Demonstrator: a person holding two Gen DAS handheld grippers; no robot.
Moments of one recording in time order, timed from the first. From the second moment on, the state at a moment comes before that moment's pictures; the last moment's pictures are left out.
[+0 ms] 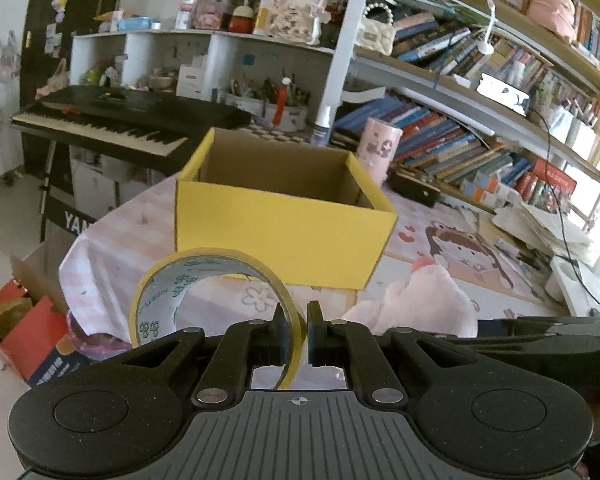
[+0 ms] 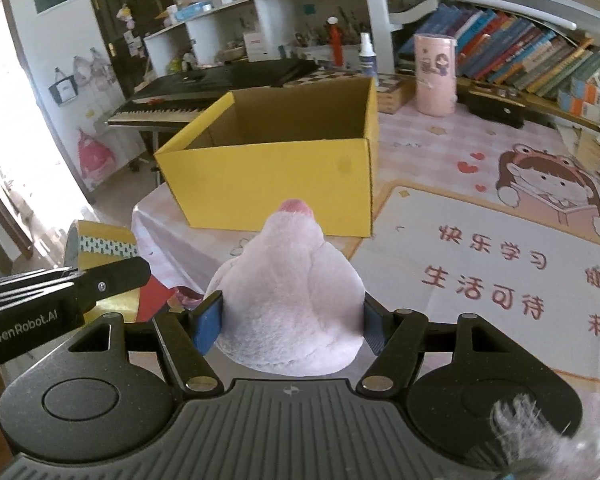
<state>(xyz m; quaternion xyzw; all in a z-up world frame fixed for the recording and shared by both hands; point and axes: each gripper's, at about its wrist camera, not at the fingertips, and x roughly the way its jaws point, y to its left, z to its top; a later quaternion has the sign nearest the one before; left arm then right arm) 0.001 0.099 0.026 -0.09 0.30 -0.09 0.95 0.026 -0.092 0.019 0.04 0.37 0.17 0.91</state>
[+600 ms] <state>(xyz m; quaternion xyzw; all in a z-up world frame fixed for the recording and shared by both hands) 0.069 0.090 0.057 -0.06 0.25 -0.05 0.97 0.099 -0.092 0.055 0.04 0.28 0.22 0.93</state>
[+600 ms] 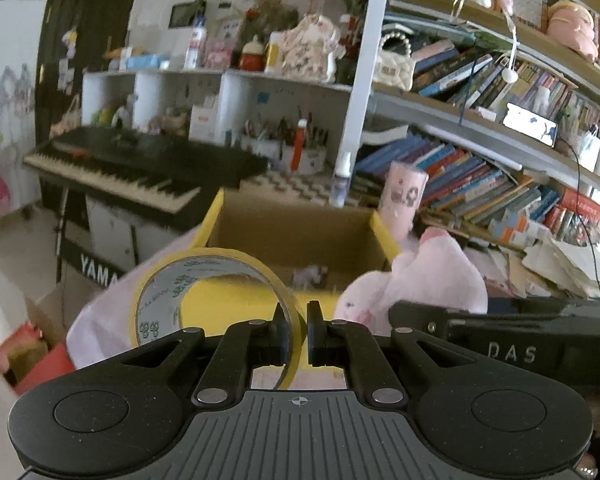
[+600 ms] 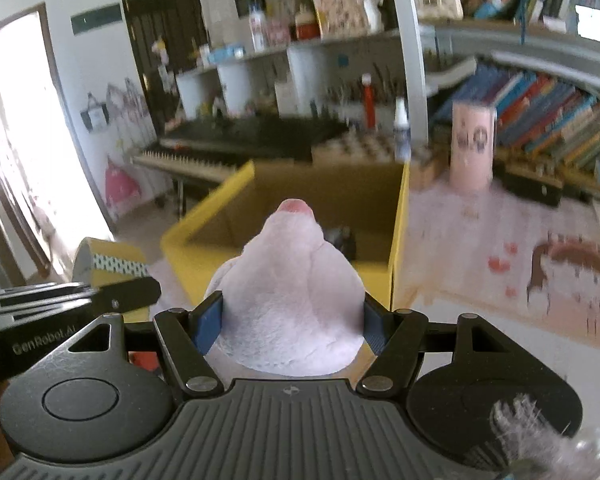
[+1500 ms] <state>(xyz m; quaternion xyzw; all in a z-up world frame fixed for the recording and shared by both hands) 0.209 0.044 0.024 0.01 0.32 -0.03 0.95 0.259 -0.105 0.050 -0.03 0.26 0.24 0.93</state>
